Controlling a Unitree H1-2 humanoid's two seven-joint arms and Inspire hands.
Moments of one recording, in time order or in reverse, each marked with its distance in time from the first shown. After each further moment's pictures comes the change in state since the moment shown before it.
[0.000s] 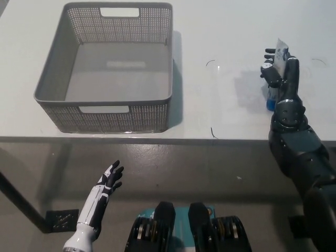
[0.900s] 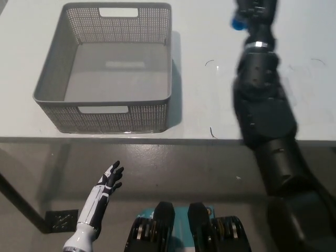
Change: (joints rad) left_arm -0.005 0.002 -0.002 0.004 0.006 0.007 0.000; right_arm -0.038 0.182 0.081 -0.604 -0.023 0.064 -0.019
